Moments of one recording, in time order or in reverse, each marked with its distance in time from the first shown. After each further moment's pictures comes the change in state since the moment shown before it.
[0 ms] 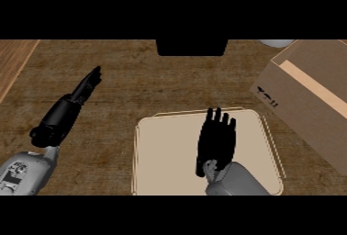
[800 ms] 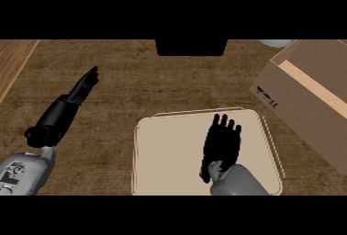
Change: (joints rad) left arm 0.013 -0.016 0.043 0.007 -0.017 -0.041 -0.013; right arm 0.056 0.004 -0.040 0.062 0.027 -0.035 -0.026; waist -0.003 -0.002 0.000
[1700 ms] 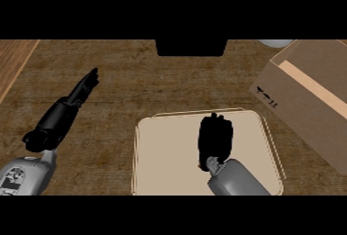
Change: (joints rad) left arm 0.032 -0.060 0.056 -0.051 -0.063 -0.049 0.030; right arm -0.063 -0.012 0.031 0.076 0.174 -0.044 -0.205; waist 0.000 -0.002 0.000
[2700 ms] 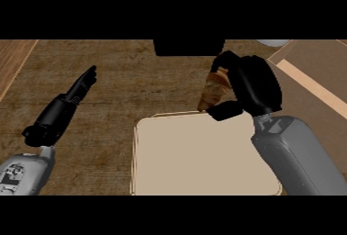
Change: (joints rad) left arm -0.020 -0.011 0.036 0.031 -0.021 -0.031 -0.001; right arm -0.223 -0.219 -0.270 -0.233 -0.216 -0.131 -0.610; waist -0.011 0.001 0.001
